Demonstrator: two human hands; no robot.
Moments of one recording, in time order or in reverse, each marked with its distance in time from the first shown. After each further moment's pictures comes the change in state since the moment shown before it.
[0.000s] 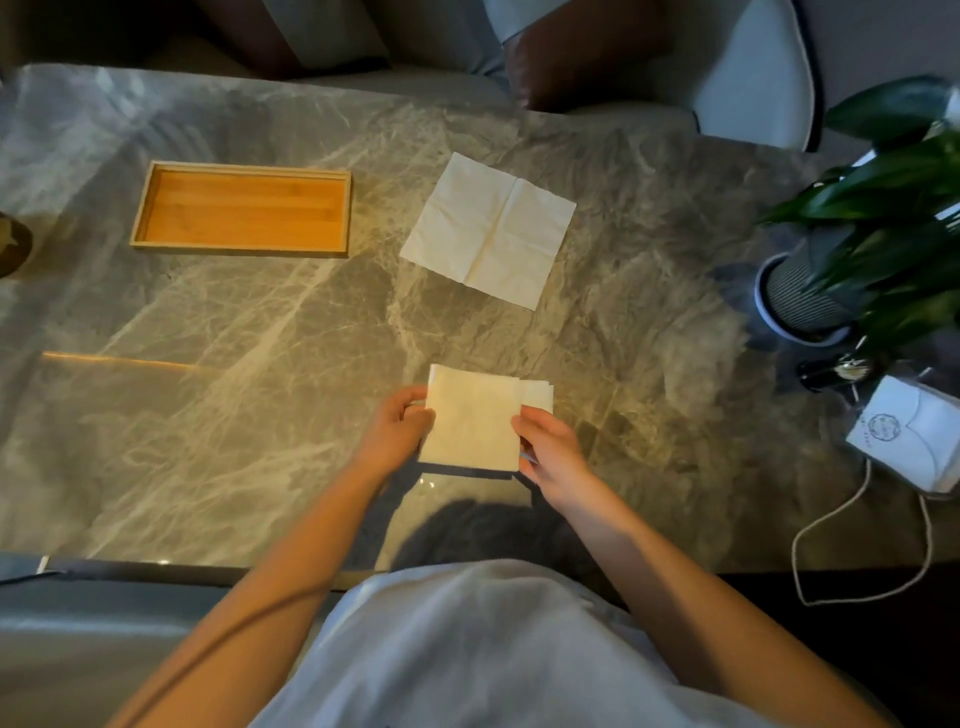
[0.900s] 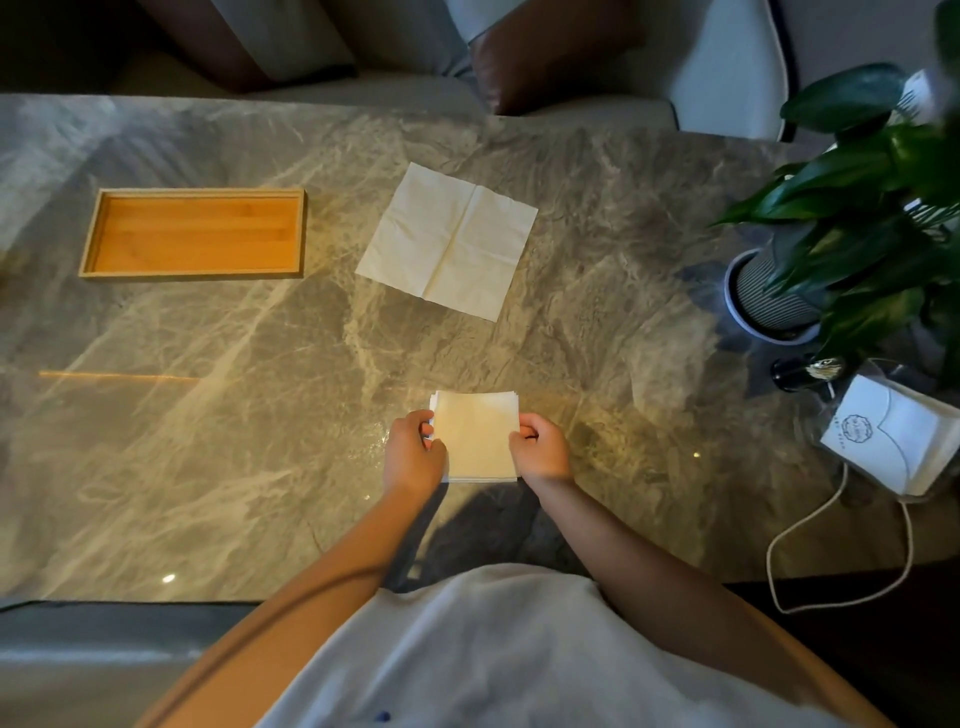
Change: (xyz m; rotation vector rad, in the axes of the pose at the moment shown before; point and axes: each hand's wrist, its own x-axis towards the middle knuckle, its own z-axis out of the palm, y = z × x) left_hand 0.033 -0.022 0.079 0.347 0.208 0.005; right_hand 0.042 -0.004 -0.040 -0.653 0.242 -0.266
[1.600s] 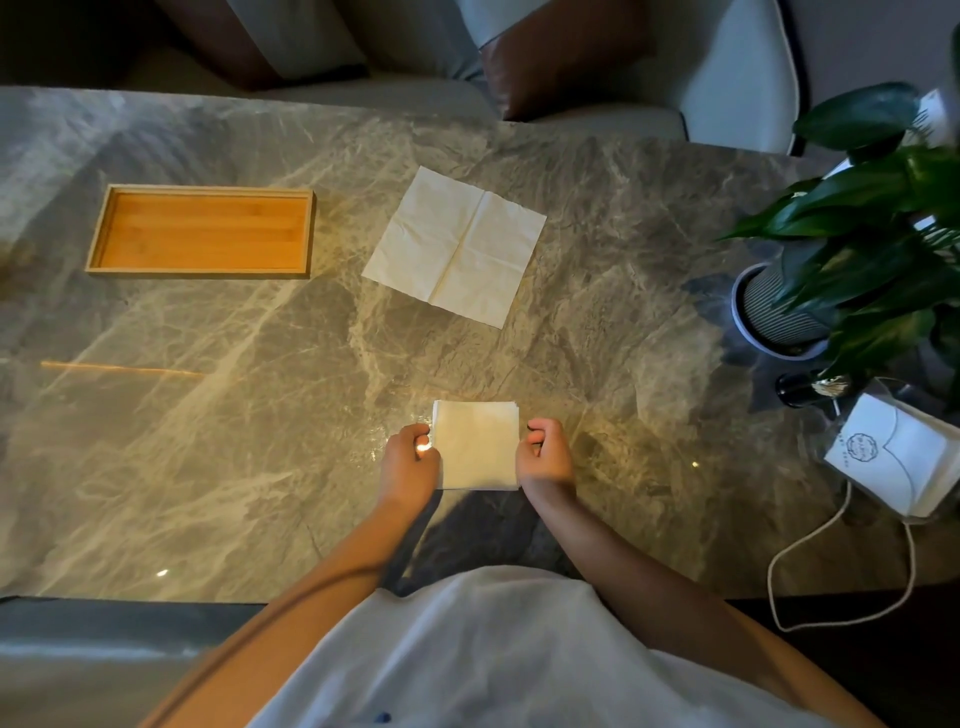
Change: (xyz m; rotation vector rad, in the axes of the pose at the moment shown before) left_hand 0.003 -0.014 -0.003 -0.068 -0.004 -0.031; right_hand 0.005 0.017 0.007 -0.005 0.079 -0.036
